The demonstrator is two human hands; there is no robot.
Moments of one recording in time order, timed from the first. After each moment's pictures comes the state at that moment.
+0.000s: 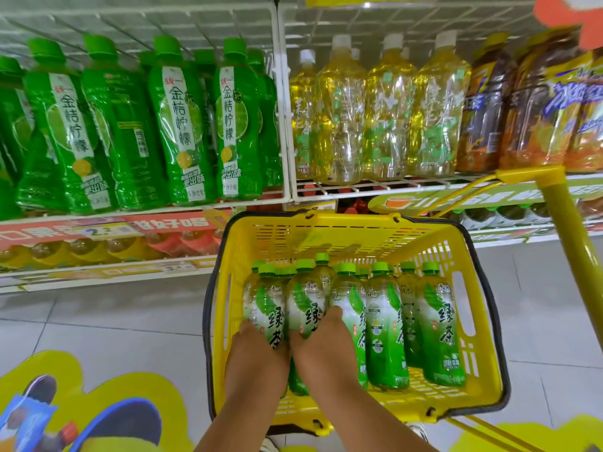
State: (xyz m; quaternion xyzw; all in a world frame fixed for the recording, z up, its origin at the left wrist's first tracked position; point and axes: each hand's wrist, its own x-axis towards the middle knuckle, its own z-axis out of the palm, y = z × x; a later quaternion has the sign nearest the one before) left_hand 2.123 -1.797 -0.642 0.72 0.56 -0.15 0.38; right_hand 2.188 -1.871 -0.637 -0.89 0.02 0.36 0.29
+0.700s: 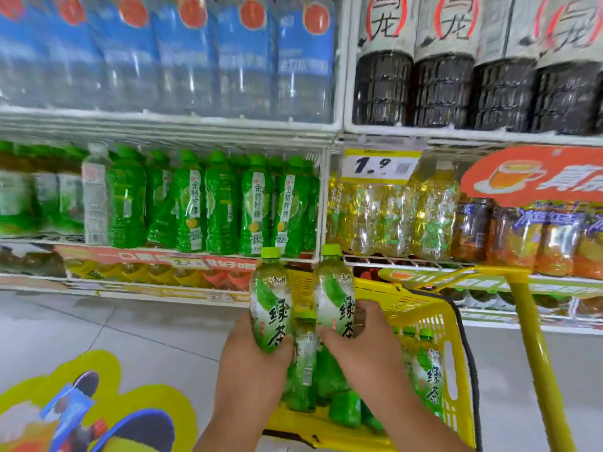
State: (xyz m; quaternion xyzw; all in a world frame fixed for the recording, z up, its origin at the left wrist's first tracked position) left_hand 2.112 -1.783 -0.473 0.69 0.55 0.10 0.46; right_hand 2.237 -1.891 -0.468 -0.84 -0.12 0.31 0.43
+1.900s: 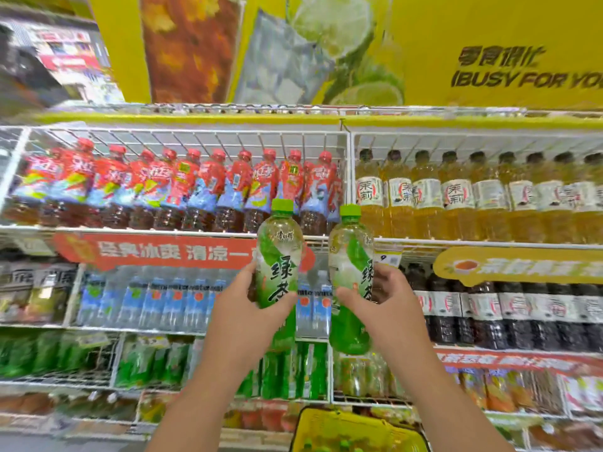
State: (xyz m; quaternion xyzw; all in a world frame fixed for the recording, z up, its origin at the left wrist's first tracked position) left_hand 2.048 -1.729 0.060 0.76 0.34 0.33 0.45; right_hand 2.201 -1.870 0.049 -0.73 -0.25 0.11 0.63
